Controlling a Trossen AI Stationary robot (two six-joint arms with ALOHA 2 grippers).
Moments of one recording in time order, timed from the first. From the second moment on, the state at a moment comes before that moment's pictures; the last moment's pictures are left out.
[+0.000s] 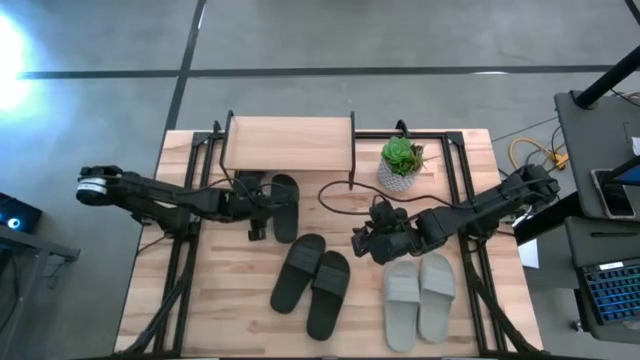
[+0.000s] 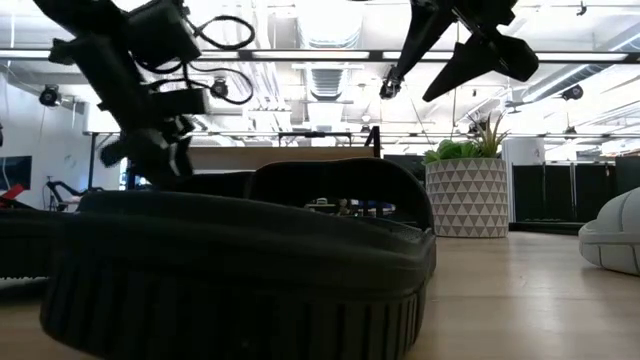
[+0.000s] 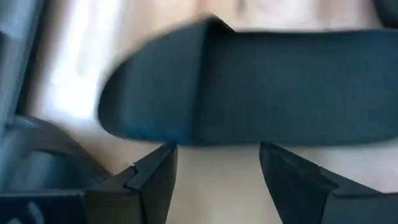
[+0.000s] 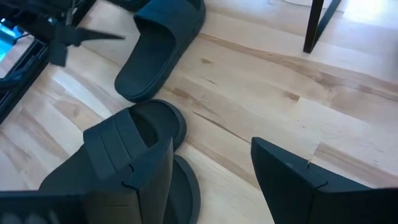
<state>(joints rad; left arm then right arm) -0.01 1.19 0.59 -0.42 -0.39 0.01 0.37 1.51 1.17 -0.71 0.60 1.30</state>
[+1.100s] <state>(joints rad) -0.21 1.49 0.66 -0.14 -0.03 -0.23 0.33 1.51 1.17 -0.70 0.60 1.33</state>
